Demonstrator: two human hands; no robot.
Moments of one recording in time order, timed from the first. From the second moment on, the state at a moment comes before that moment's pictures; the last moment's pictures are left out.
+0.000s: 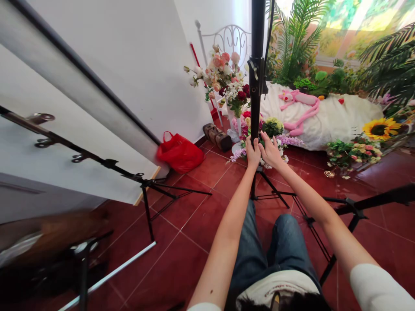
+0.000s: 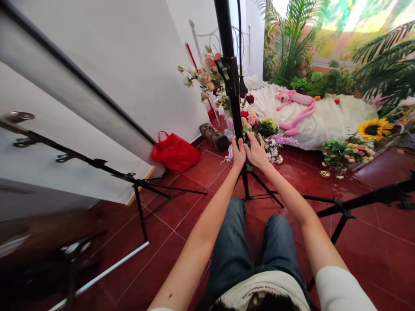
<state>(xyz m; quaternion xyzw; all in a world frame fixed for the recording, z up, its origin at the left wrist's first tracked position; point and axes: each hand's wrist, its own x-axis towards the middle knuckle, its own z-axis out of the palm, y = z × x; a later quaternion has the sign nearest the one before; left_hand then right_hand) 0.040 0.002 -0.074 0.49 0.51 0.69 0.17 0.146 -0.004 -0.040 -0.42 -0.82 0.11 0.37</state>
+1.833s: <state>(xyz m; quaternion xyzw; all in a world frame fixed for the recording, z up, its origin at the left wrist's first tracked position) 0.035 -0.014 -0.058 0.51 0.51 0.66 0.22 0.116 0.059 -0.034 -0.51 -0.52 0.43 0.53</state>
